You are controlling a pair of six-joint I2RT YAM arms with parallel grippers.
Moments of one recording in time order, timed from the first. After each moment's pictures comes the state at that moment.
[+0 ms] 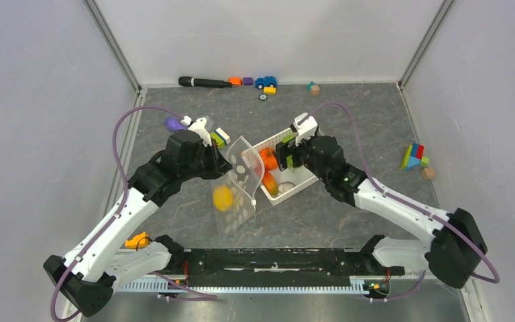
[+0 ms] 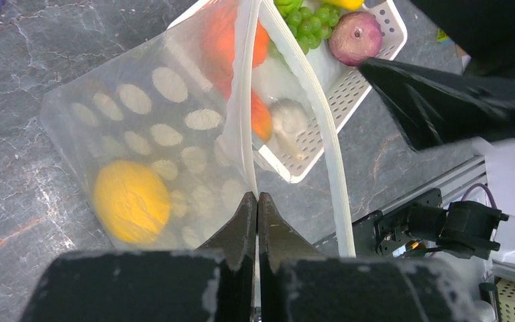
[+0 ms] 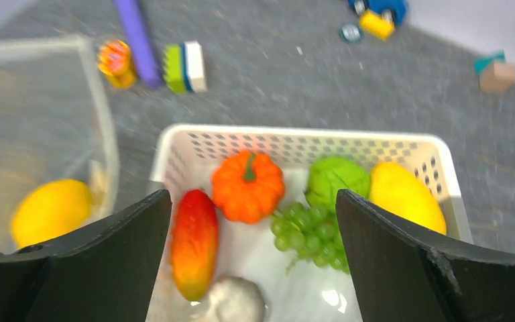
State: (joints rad) left arm -0.59 0.96 1.04 -0.69 0.06 -0.59; right arm 0.78 1.15 0.79 0.18 0.16 0.04
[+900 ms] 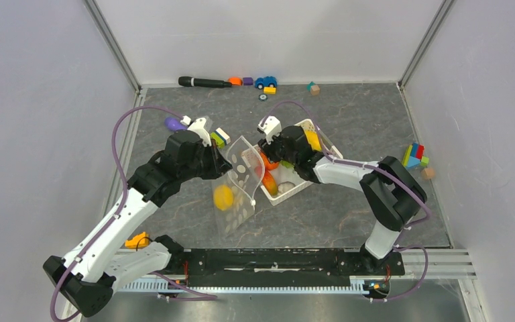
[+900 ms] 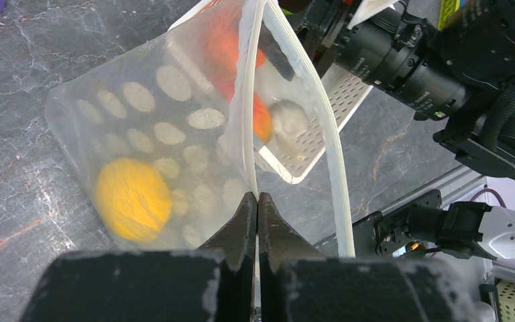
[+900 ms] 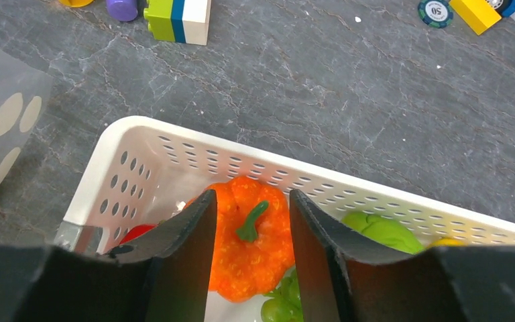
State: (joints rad) left arm -0.59 0.96 1.04 -0.69 0.06 -0.59; right arm 0.70 1.72 0.96 0.36 -0.03 -0.17
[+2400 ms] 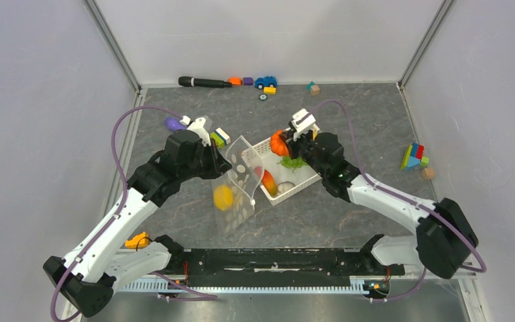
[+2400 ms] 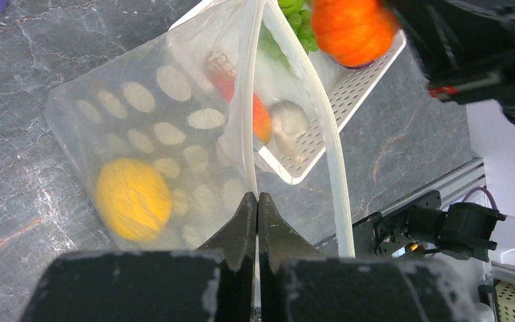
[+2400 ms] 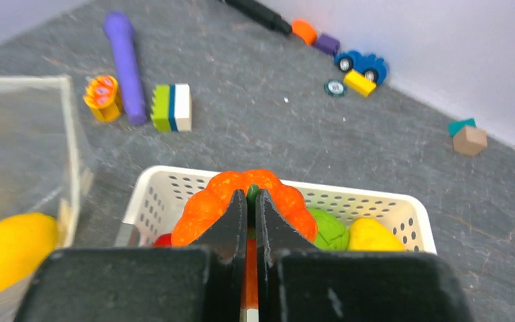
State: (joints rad) left arm -0.58 0.96 1.04 -0.69 0.06 -0.59; right arm 0.70 1.34 0.79 0.41 0.10 -0.09
